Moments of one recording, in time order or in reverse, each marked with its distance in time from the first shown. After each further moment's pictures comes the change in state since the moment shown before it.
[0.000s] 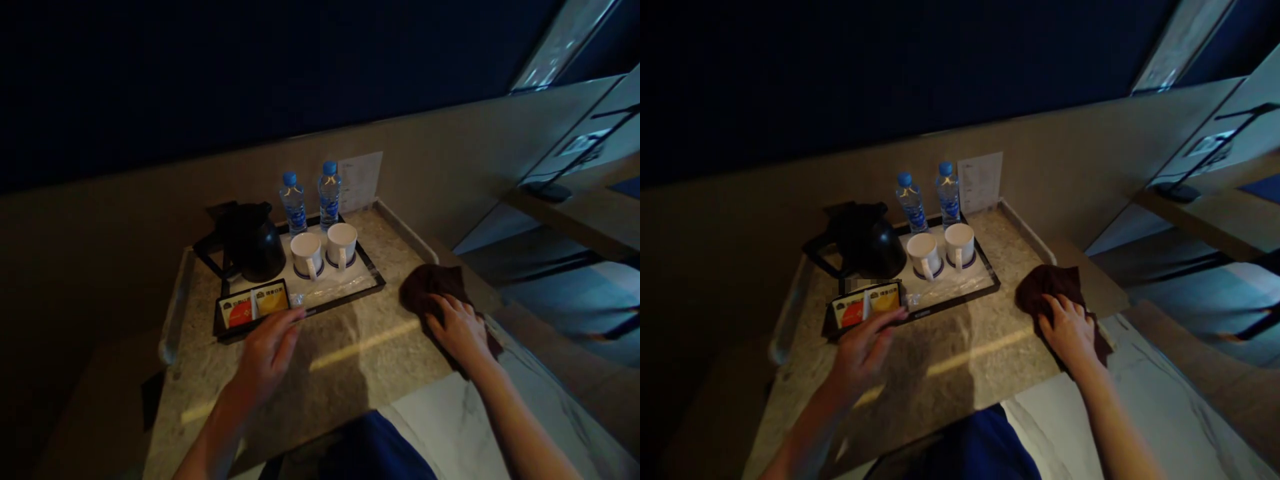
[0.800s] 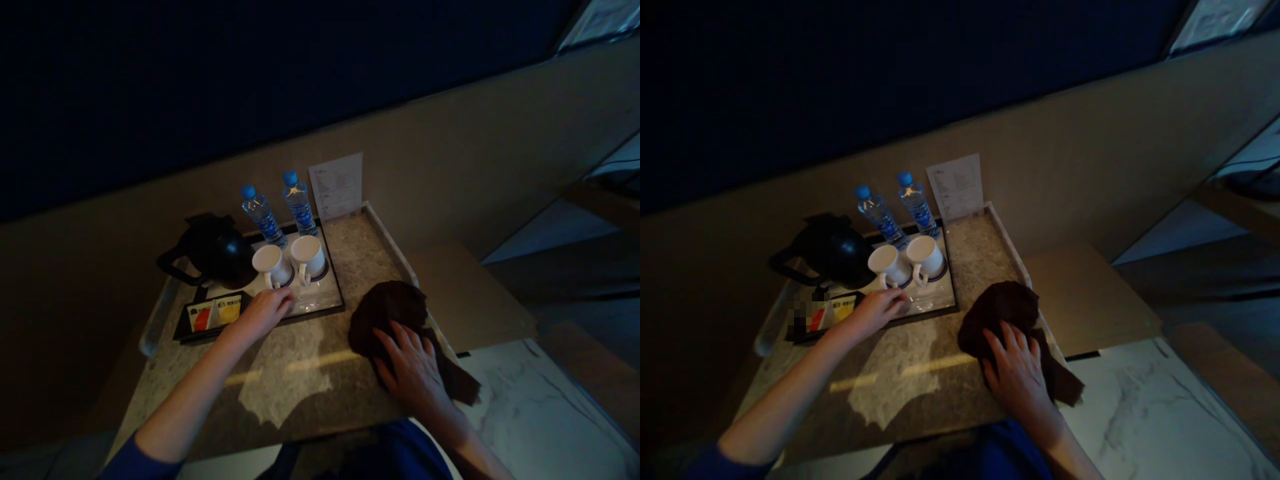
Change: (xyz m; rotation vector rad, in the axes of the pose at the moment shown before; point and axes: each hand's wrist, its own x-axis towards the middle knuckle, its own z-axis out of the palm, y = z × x) left_hand 0.117 0.001 0.096 0.462 -0.644 -0.319; right_hand 0.008 0.025 -0.004 0.240 0.067 -0.497
